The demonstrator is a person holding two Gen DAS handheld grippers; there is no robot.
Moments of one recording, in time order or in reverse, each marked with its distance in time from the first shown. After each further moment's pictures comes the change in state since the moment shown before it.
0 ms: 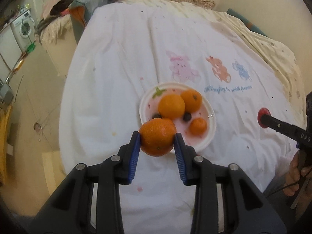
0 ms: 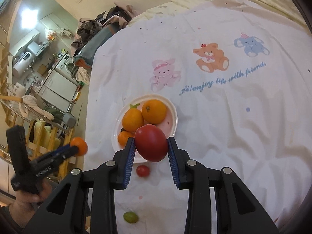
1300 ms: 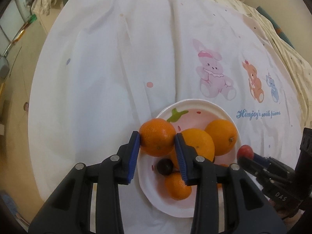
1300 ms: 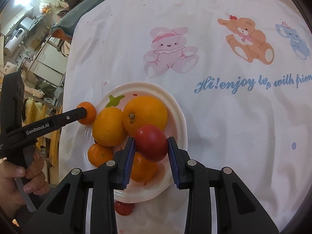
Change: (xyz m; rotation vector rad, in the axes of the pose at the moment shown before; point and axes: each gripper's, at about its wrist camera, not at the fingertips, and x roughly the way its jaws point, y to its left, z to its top) left arm 0.135 0.026 0.068 -0.170 0.188 -0.002; right arm 0.142 -0.011 0.039 -0.066 0.240 -0.018
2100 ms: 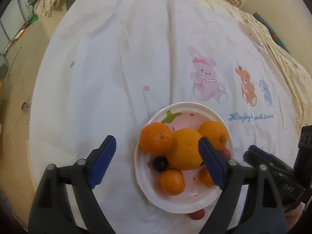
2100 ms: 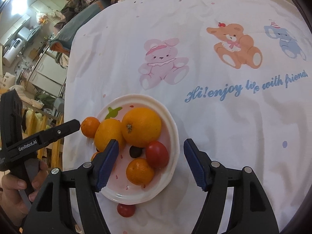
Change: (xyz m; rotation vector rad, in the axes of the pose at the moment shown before) left arm -0.018 0.001 -0.004 -0.014 -0.052 -0.016; right arm -0.023 -0.008 0.005 0.060 -0.075 -0.006
